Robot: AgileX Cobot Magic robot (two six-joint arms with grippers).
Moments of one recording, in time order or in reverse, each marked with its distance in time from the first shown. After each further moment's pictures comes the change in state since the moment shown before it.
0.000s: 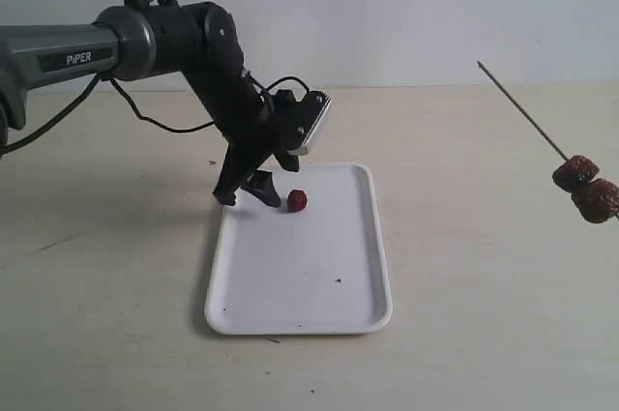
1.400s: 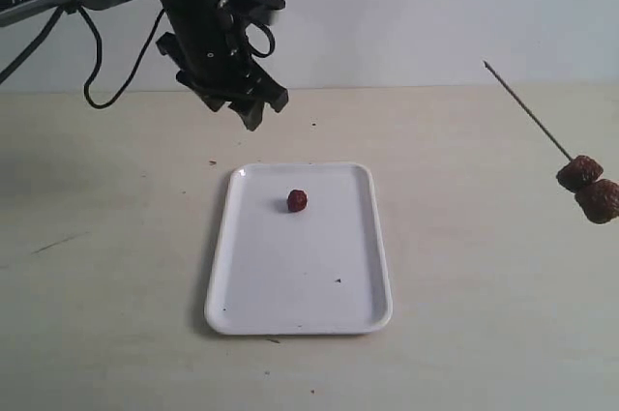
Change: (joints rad) left arm -0.018 -0.124 -0.115 0.401 0.120 -1.617; right arm 0.000 0.000 0.000 0.000 0.006 0.025
